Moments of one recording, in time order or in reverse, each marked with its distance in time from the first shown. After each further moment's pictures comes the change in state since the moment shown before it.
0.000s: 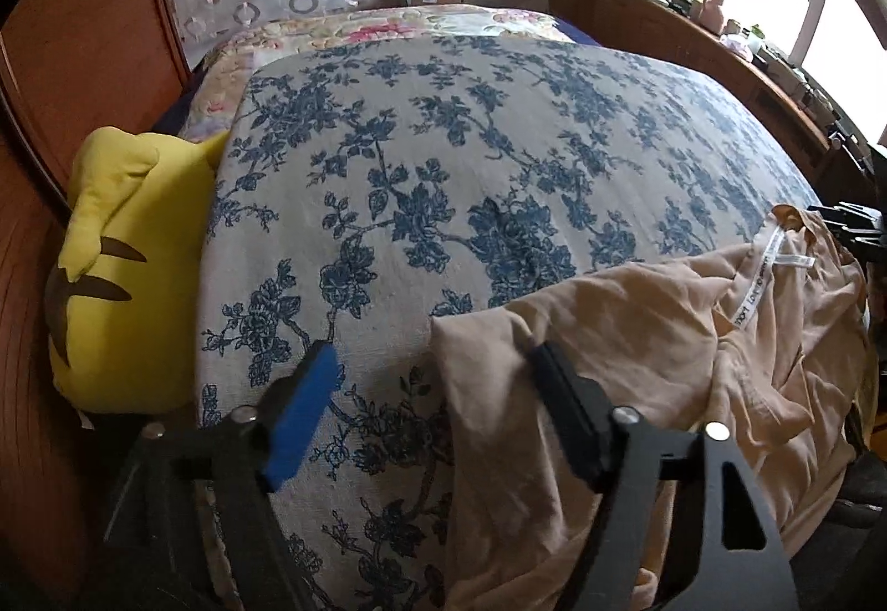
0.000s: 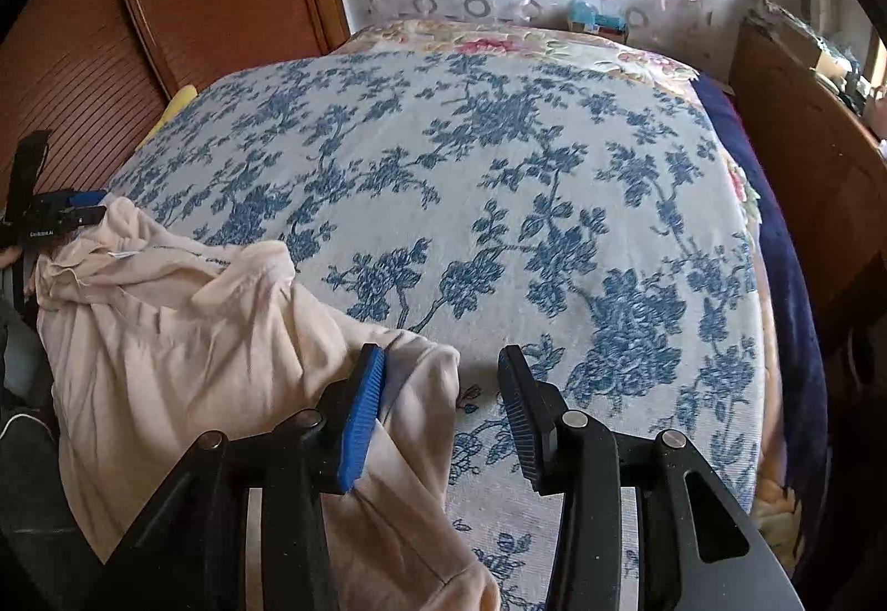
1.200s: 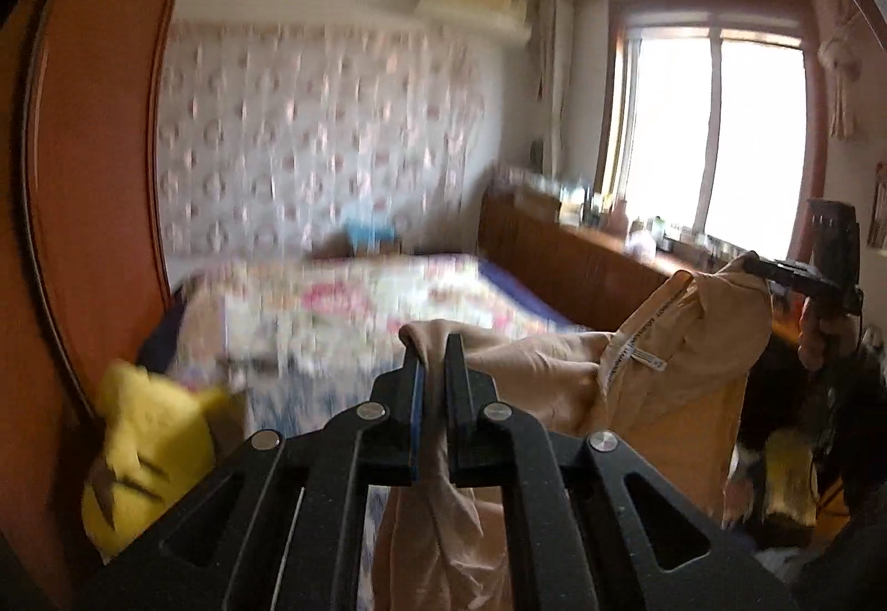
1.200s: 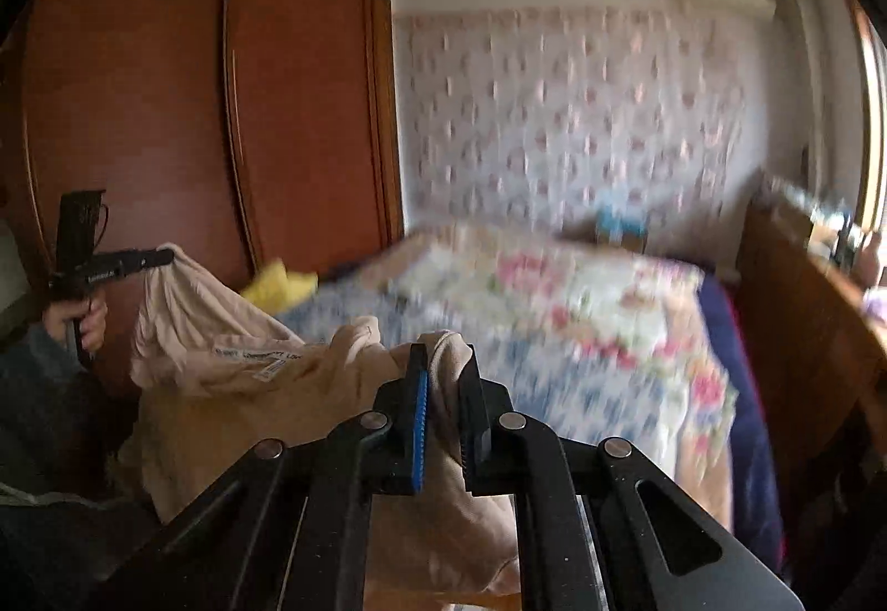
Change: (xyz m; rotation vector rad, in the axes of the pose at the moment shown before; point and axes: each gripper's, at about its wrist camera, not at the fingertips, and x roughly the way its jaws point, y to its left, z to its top) left arm -0.254 -0.039 0.049 0.043 -0.679 -0.150; right arm -0.238 0.043 0.037 -0.130 -0.539 0.045
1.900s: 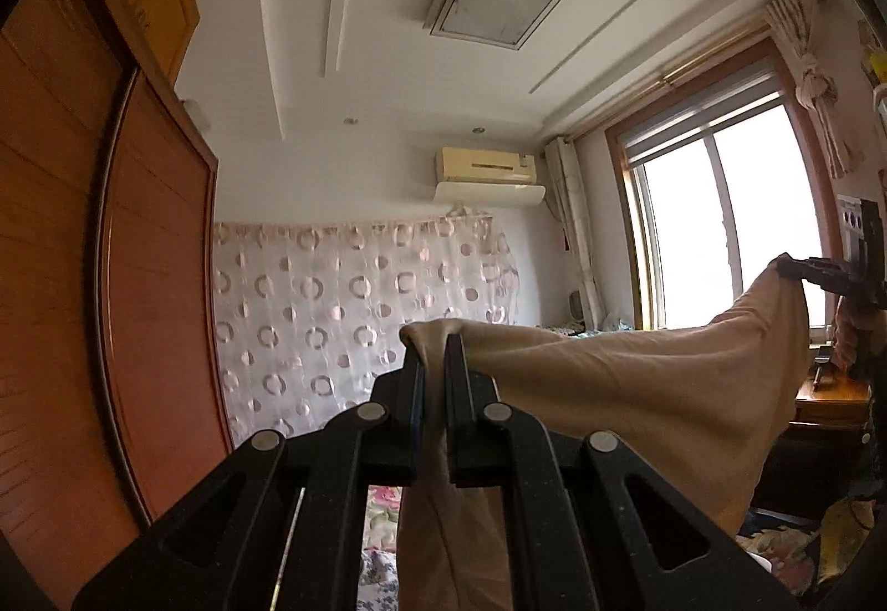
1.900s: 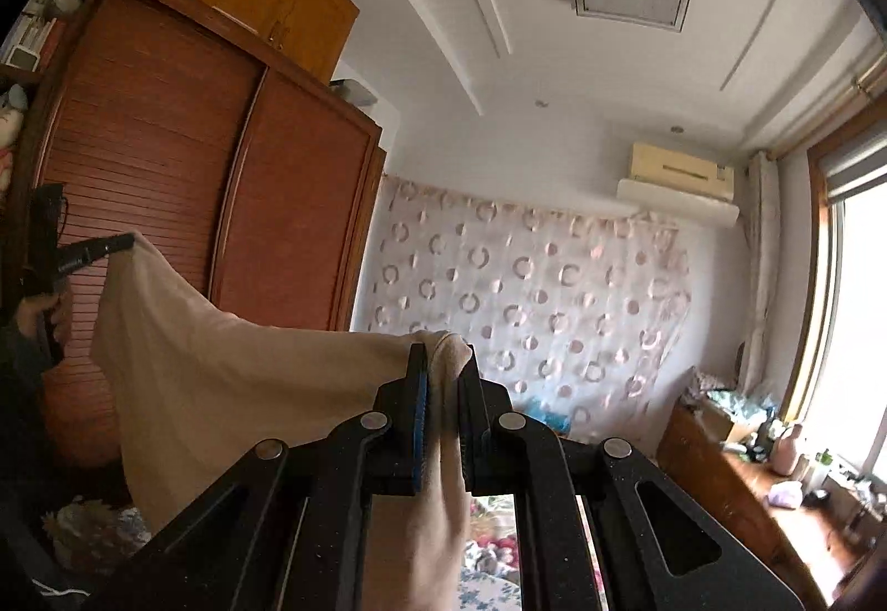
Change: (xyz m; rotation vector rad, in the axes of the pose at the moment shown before) left arm -0.111 -0.009 0.150 0.174 -0.415 0.149; right arm -0.186 0.043 0.149 -0.216 -0.373 -0.168
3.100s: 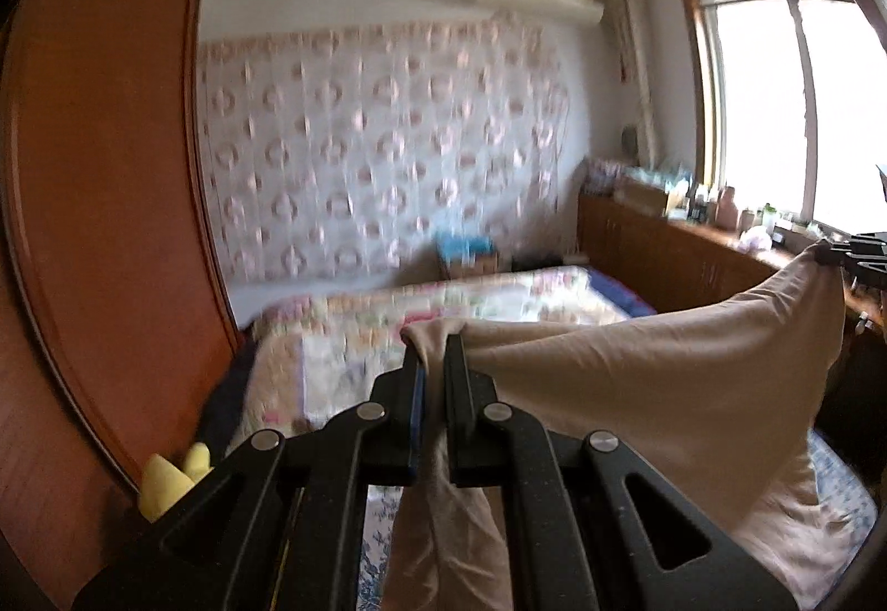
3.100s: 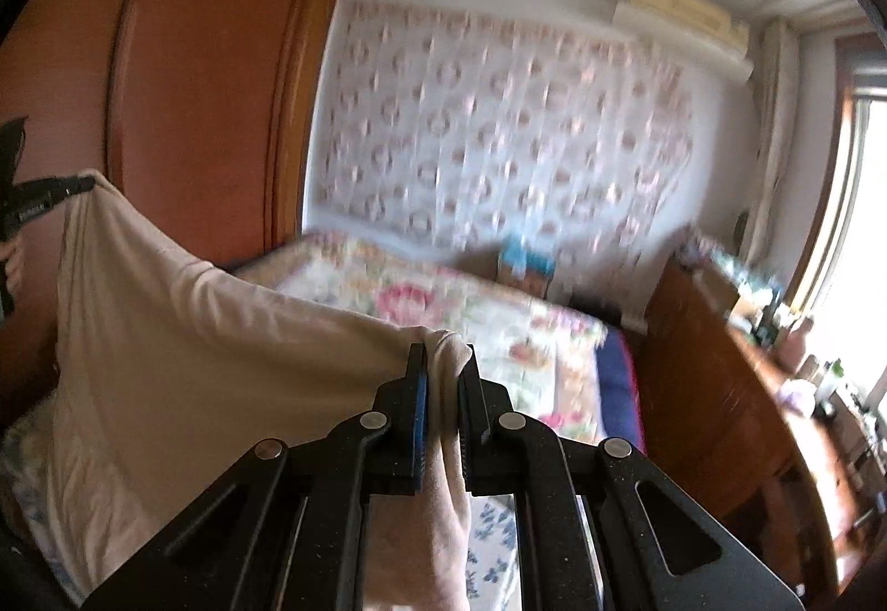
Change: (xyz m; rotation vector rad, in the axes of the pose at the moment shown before) left arm 0.277 0.019 -0.262 -0.043 0.484 0.091; right arm 0.324 0.041 -0.248 0.016 0.490 -0.044
